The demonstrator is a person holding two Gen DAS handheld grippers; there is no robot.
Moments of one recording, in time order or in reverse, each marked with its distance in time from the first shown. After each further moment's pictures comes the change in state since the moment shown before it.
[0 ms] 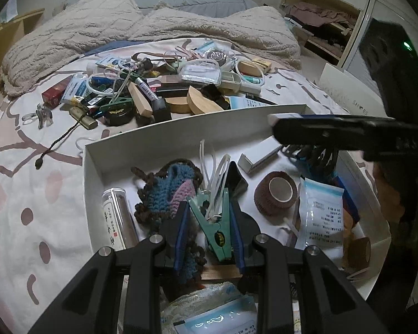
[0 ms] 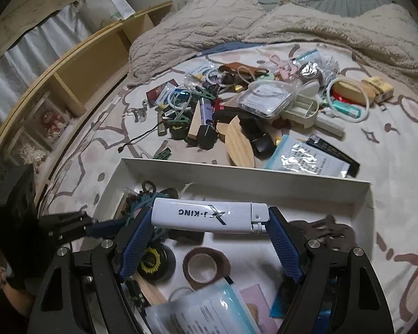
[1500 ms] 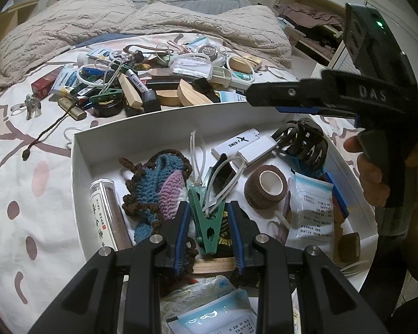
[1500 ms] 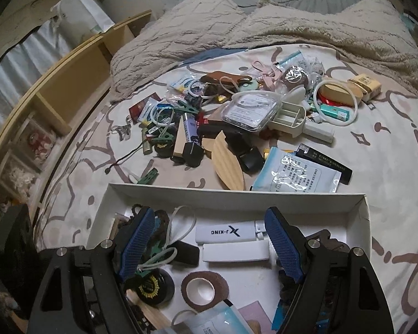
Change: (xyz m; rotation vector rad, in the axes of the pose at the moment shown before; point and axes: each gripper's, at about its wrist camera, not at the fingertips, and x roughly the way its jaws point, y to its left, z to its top) left arm 0.001 0.004 -0.004 -0.015 0.020 -0.079; right arm -0.004 -0.002 0.012 0.058 -0.049 -0.058
